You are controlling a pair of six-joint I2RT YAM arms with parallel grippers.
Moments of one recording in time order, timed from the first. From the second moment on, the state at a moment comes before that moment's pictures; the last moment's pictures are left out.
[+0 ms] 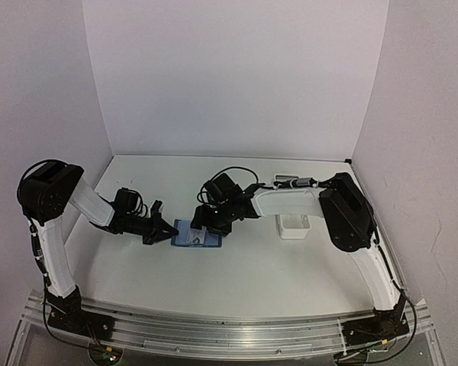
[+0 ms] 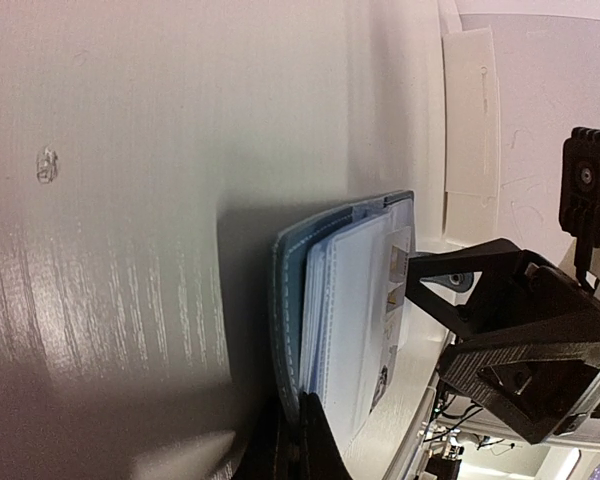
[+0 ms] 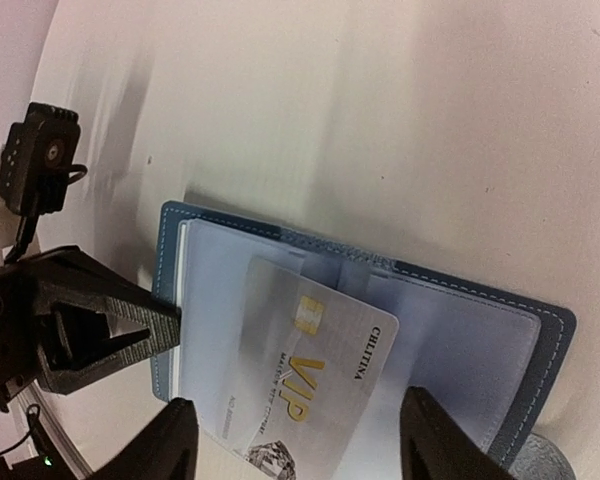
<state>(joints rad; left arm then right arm) -0.32 1.95 0.75 0.39 0.81 -0.73 0.91 2.36 1.82 -0.34 -0.14 0.84</state>
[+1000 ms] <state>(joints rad) -0.31 1.95 0.75 0.40 0.81 -0.73 0.92 2.47 1.96 -0.33 -0.22 0.92</state>
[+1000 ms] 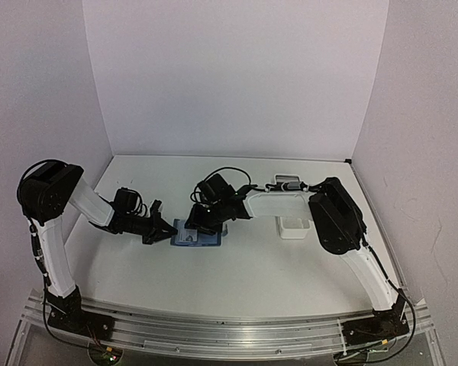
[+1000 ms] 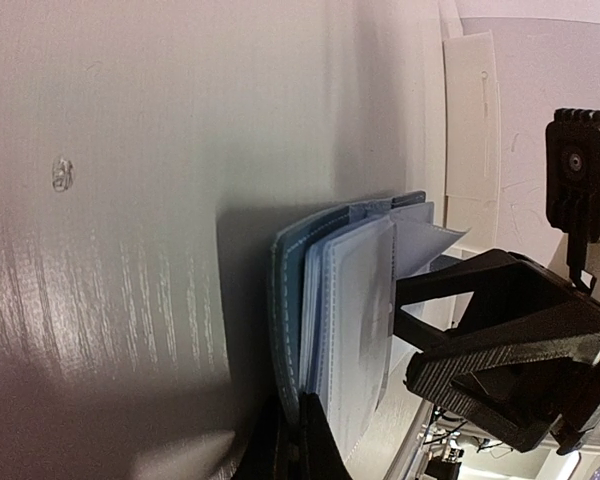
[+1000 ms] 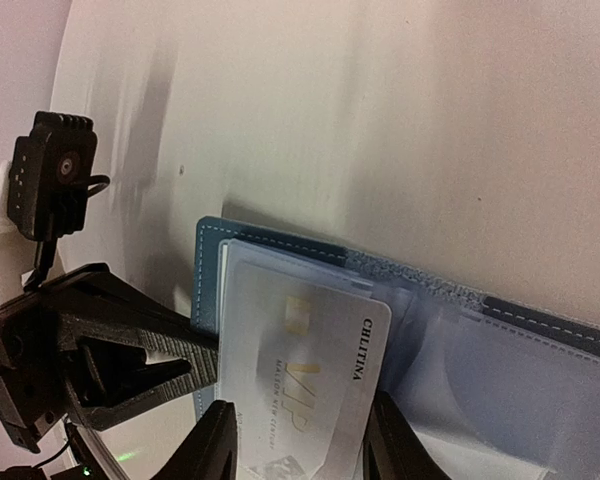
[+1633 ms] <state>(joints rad) -0.31 1.95 0.71 0.47 0.81 -0.82 0.93 2.49 1.98 -0.28 -0.29 1.03</state>
